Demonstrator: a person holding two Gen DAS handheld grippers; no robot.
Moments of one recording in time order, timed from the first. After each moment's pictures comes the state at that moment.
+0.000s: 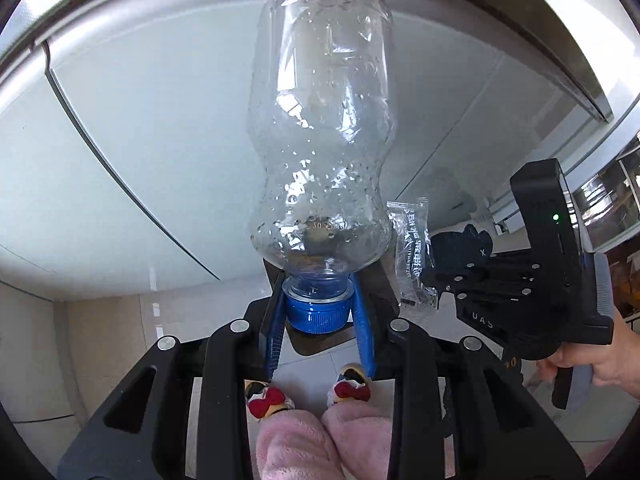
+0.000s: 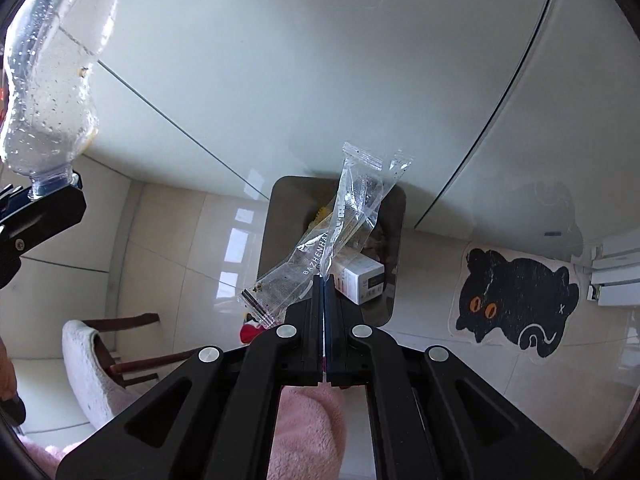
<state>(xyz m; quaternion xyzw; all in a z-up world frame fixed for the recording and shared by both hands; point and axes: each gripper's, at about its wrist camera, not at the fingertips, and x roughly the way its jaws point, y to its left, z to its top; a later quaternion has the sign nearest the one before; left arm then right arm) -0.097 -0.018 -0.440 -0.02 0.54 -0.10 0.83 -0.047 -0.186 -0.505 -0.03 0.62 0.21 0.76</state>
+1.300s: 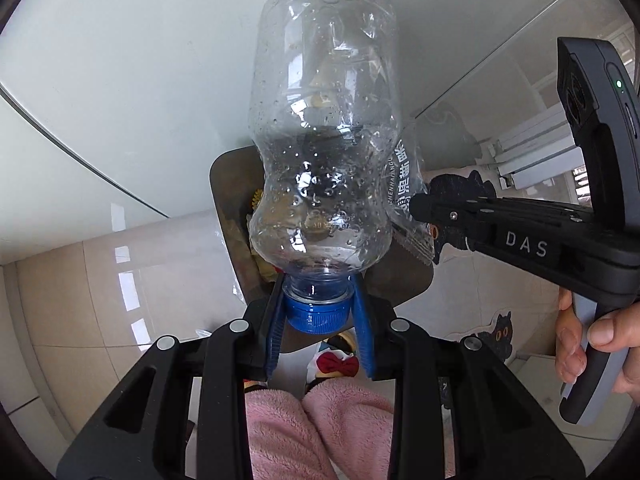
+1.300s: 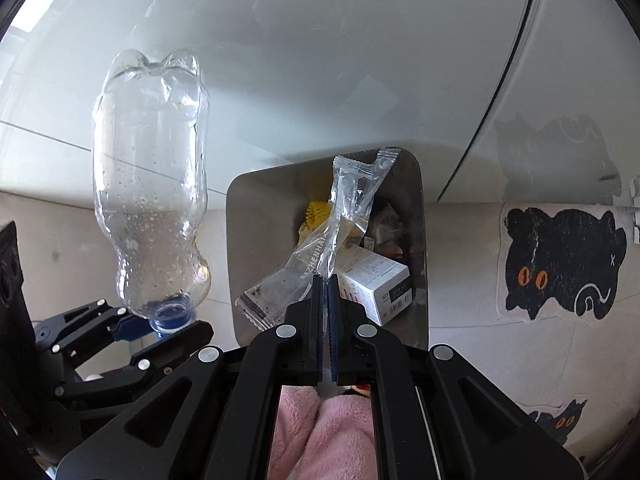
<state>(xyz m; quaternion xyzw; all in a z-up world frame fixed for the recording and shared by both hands) -0.061 -0.029 -0.601 -0.05 0.64 -0.13 0.75 -0.008 -0.192 -0.615 0.09 0.66 0.17 0.73</state>
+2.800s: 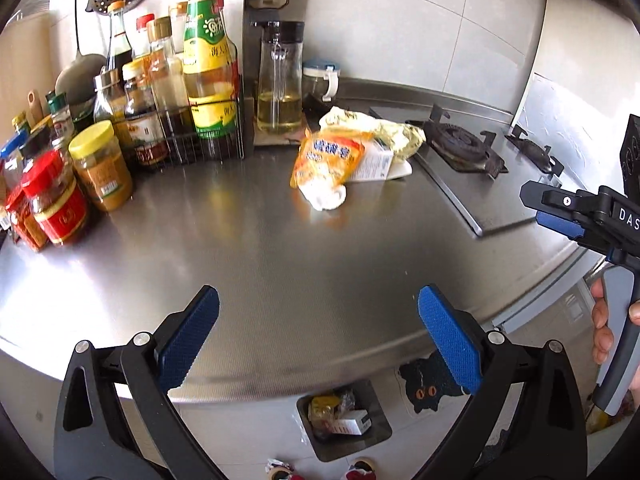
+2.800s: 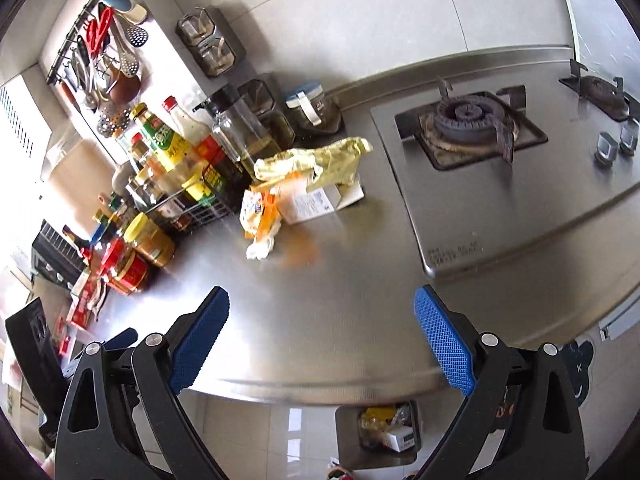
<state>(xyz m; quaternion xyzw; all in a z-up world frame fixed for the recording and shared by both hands) 0.023 0.003 -0.175 -0.01 0.38 -0.07 0.92 0.072 -0.253 -0.176 0.17 0.38 0.15 0.90</state>
